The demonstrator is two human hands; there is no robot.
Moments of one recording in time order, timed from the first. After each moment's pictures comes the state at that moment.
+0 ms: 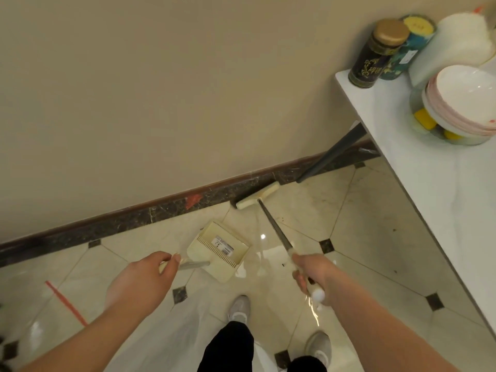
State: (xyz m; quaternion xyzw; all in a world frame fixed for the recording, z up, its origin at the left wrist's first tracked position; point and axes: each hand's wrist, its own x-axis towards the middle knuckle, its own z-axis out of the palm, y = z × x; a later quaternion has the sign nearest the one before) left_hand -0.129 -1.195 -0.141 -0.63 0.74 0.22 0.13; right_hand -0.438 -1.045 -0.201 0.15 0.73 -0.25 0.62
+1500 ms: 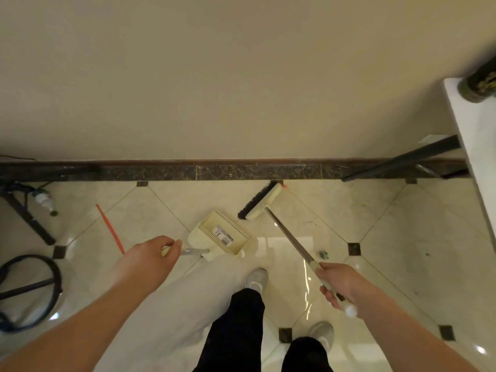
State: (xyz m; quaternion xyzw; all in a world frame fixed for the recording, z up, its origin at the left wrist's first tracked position) left_hand 0.043 -1.166 -0.132 -0.72 0.63 0.26 0.12; right_hand -0.335 -1.045 -0.174 -0.02 0.78 -0.08 0.62
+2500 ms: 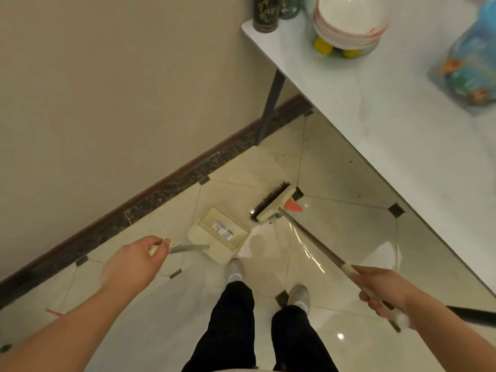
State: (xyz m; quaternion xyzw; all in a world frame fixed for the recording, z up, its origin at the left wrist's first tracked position) left_hand -0.140 -1.123 -0.129 -0.51 0.82 0.17 0.18; right_hand -0.443 -0.729 -0.130 0.18 0.73 -0.29 0.59
